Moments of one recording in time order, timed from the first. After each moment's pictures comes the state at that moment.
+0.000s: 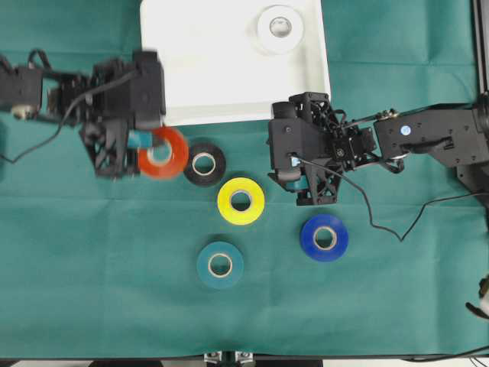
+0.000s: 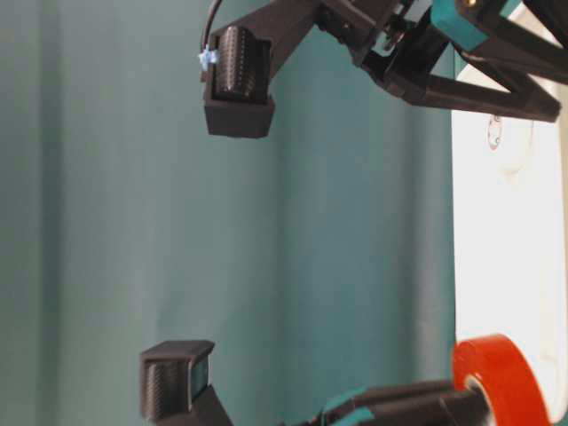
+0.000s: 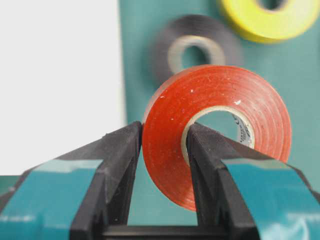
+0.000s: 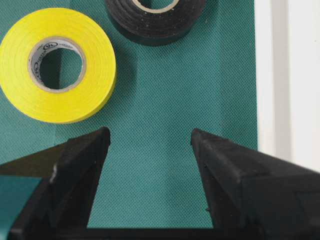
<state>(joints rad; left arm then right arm) 0.07 -0.21 0.73 -0.03 0.38 -0.01 0.09 -0.03 0.71 -0.34 0.21 0.46</state>
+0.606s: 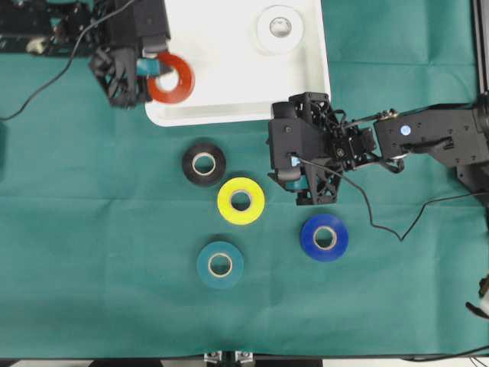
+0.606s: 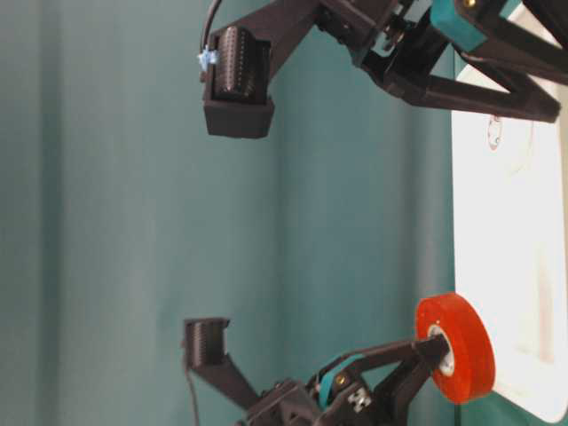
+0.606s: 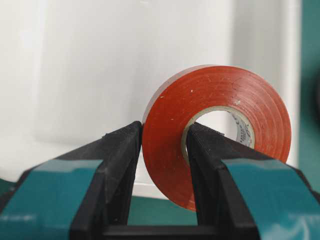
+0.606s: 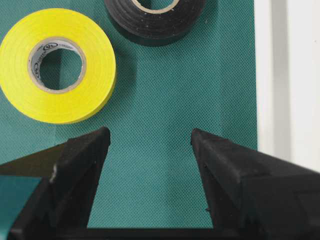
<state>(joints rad) 0.33 -0.13 0.69 -0.02 0.31 0.21 0.09 -0.03 0.71 -0.34 0.21 0.46</state>
